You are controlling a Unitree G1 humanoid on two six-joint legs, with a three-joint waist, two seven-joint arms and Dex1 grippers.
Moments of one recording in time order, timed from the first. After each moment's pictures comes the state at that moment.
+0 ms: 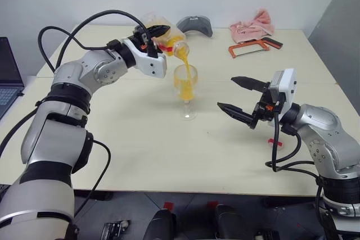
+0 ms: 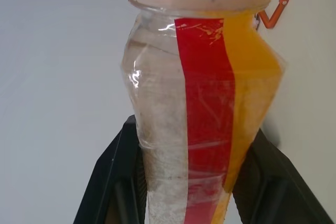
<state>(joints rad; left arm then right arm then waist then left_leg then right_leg) -1.27 0.70 -0.42 1.05 0.78 -0.90 0.01 -0.42 -0.57 -0.04 -0.37 0.53 0.45 0.81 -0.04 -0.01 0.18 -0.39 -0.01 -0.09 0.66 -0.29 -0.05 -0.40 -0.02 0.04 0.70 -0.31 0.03</state>
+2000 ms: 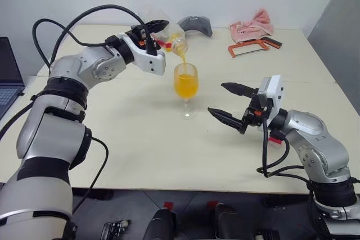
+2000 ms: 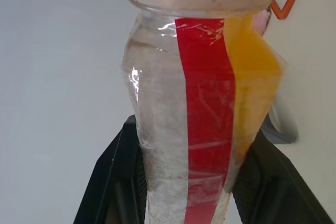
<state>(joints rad) -1.31 0.70 -0.45 1.10 0.76 -0.90 0.06 -0.39 -0.52 0.02 -0.39 0.53 0.45 0.75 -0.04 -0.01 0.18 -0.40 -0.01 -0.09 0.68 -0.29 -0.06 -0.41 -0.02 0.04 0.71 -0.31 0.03</state>
